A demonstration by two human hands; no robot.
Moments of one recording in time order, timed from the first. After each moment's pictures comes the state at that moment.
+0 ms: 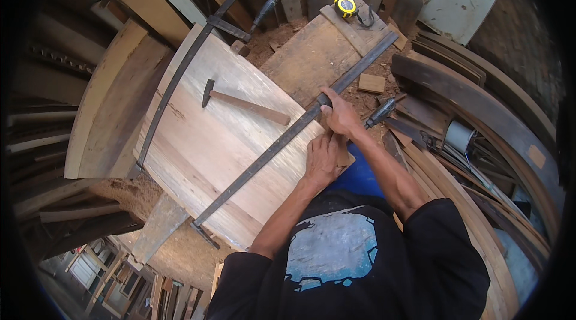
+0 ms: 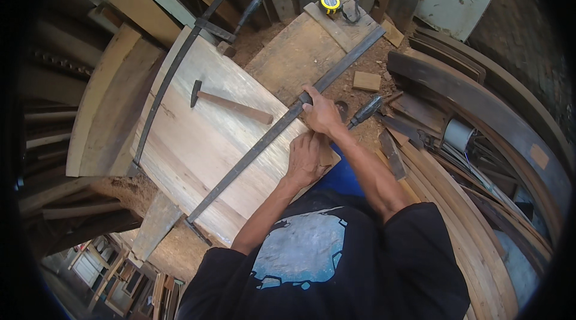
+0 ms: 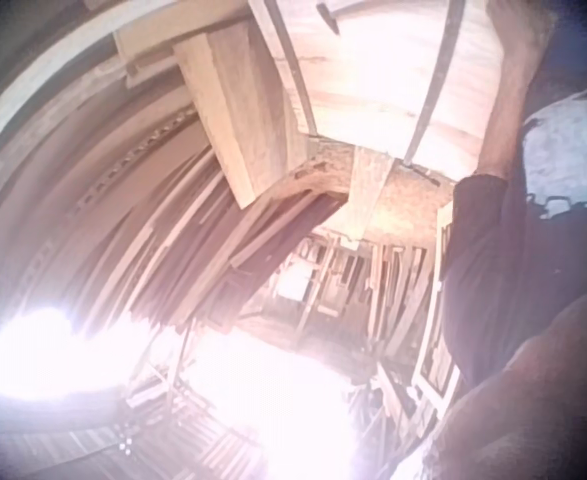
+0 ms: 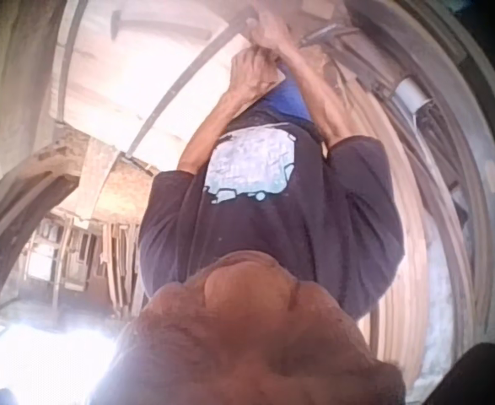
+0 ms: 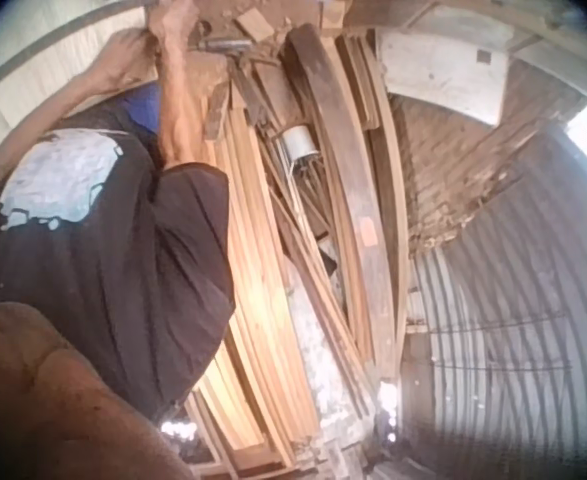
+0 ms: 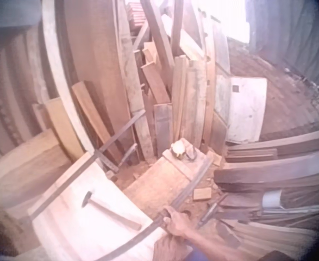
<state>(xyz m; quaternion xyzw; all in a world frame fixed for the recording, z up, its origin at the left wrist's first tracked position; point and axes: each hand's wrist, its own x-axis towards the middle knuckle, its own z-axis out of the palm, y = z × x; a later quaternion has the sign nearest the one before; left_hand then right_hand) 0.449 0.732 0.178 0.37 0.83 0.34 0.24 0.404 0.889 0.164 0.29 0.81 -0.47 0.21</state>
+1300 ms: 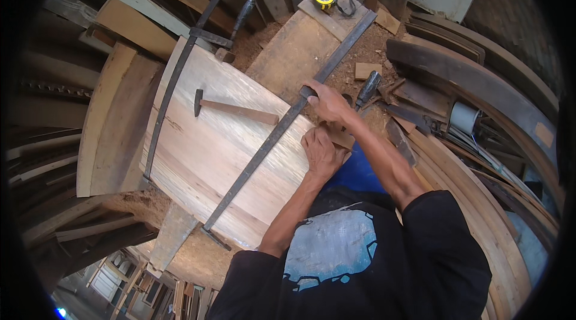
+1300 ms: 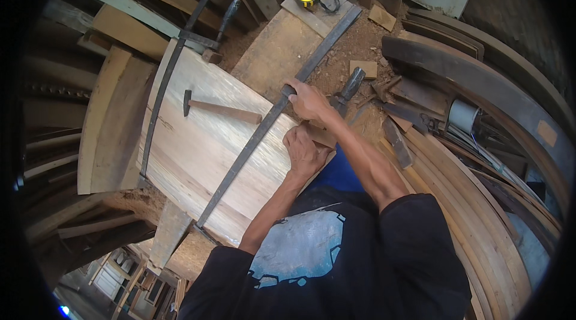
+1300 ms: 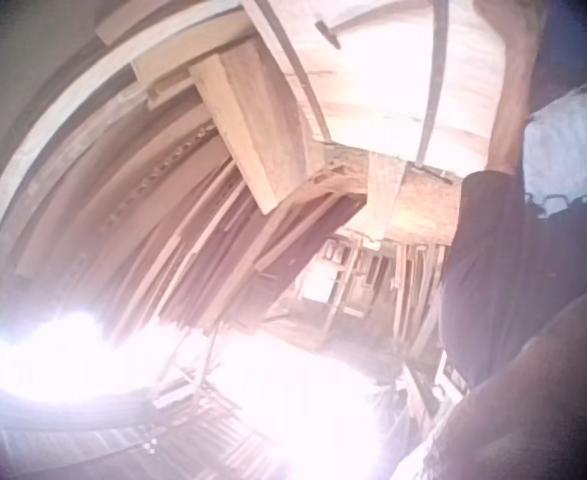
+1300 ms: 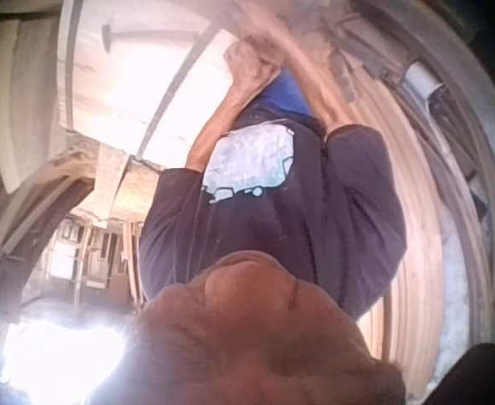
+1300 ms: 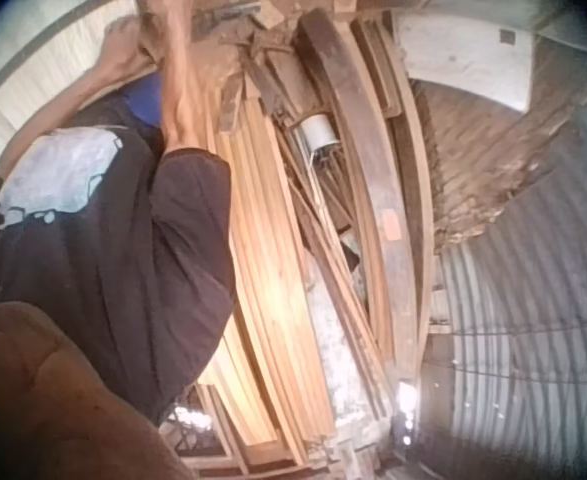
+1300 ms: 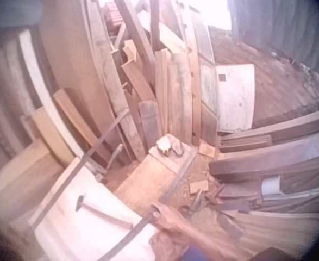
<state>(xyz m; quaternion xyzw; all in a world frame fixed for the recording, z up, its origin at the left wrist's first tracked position) 0.468 0.757 0.157 0.32 0.87 0.31 0.21 0.396 0.909 0.146 0.23 0.79 -0.54 0.20</state>
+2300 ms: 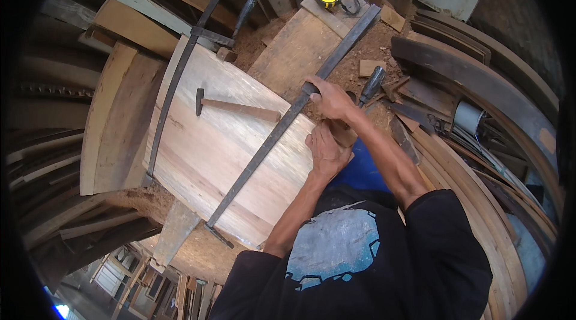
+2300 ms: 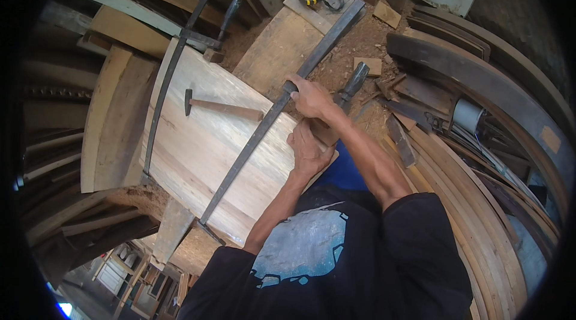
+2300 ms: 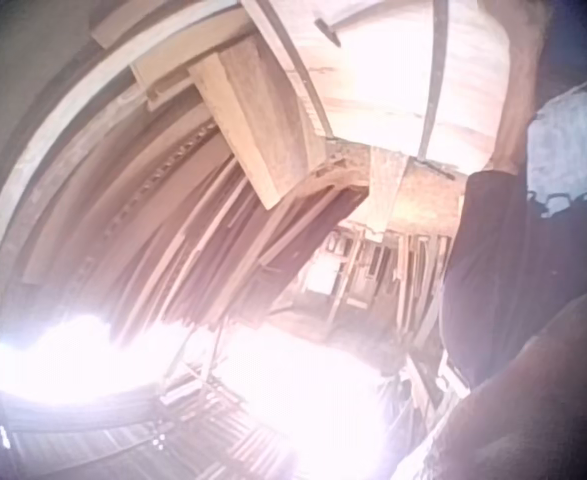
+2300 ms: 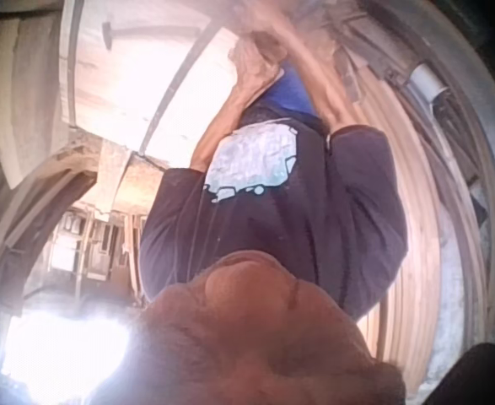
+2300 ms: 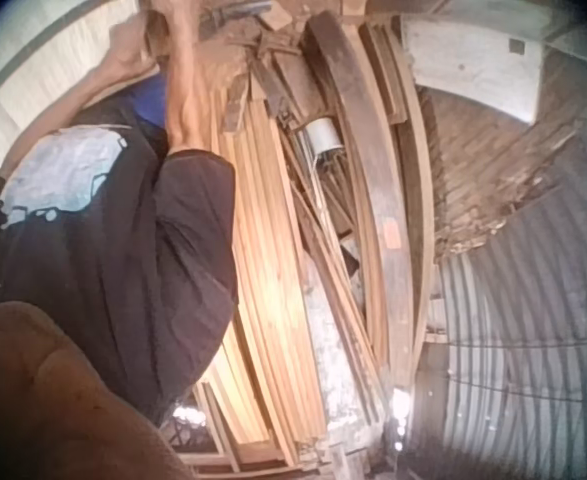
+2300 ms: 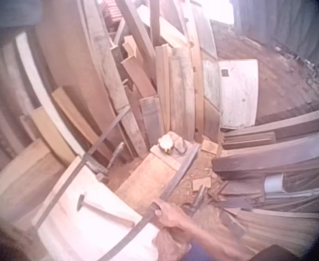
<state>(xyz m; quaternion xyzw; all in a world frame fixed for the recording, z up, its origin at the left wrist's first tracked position) 0.460 0.773 0.159 0.26 0.85 0.40 0.22 0.391 0.917 0.147 0.22 0.80 -0.53 0.18</state>
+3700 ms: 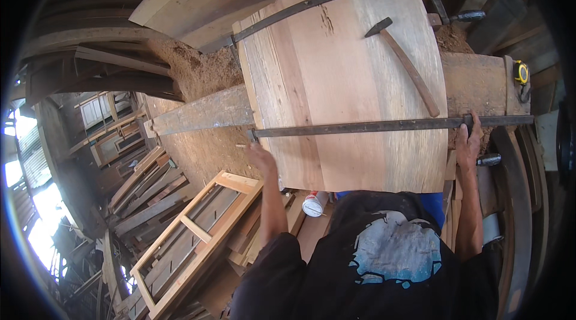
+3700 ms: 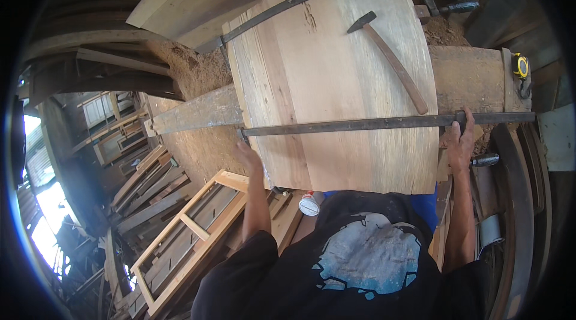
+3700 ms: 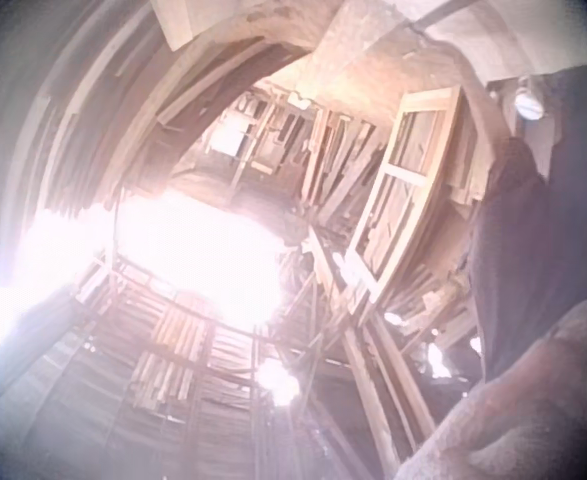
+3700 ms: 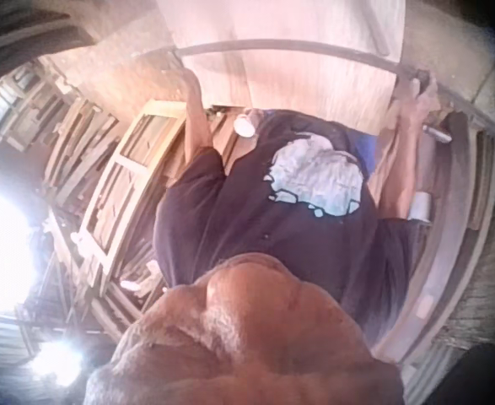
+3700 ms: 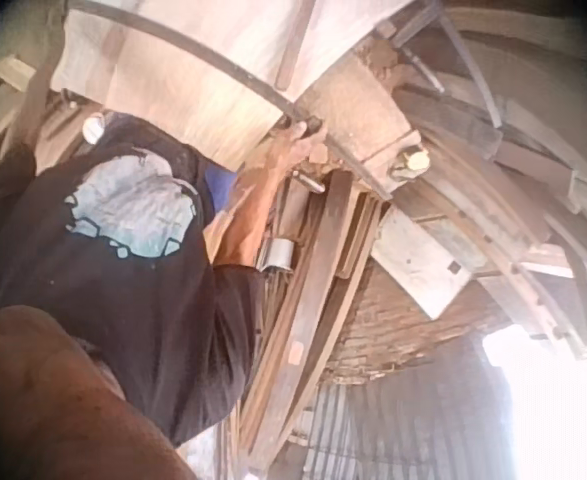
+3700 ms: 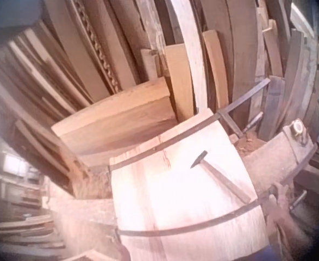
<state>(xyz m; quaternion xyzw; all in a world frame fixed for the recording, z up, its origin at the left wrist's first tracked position) 0.517 0.267 0.145 -0.47 0.85 0.22 -0.09 0.407 0.870 0.139 0.19 0.87 -0.44 0.10</state>
